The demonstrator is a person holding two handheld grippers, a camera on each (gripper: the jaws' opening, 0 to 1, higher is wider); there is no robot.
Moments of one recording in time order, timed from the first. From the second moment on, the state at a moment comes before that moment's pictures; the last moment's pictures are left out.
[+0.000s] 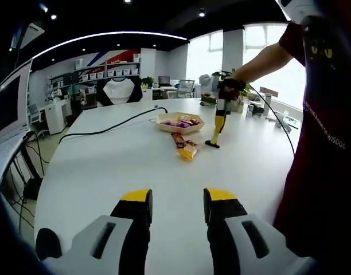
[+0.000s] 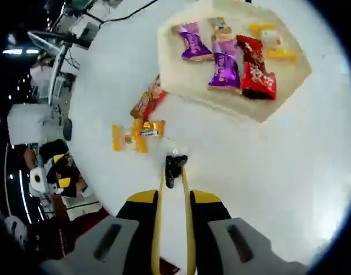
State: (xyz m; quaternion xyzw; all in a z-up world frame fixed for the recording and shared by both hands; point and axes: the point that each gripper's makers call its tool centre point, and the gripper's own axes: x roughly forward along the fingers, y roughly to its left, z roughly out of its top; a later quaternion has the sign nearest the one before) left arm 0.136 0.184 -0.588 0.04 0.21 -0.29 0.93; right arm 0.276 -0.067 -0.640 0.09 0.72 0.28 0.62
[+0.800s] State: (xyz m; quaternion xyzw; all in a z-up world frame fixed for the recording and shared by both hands) left arm 0.180 0.006 -0.433 0.00 0.08 -0.57 0.82; right arm 0.161 -0.032 -0.442 0.08 0.26 0.58 0.77
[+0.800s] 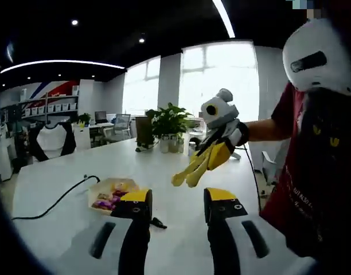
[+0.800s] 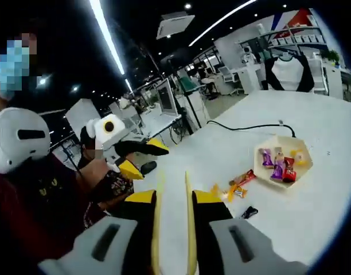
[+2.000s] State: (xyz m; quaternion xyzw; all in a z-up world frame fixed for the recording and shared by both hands) left arm 0.105 -0.065 -0.394 -0.07 0.06 -0.68 0.72; right arm 0.132 -0.046 -0.329 0.14 0.11 0.60 0.78
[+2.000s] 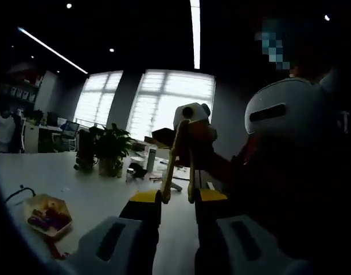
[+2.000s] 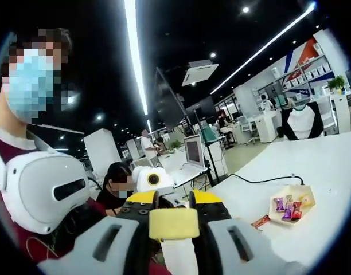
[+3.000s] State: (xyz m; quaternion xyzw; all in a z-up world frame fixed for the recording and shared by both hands) left arm 0.114 -0.052 -0.369 -0.18 -0.04 -0.66 0.73; right arm 0.136 -0.015 -0.322 0.14 0.10 0.62 0.76
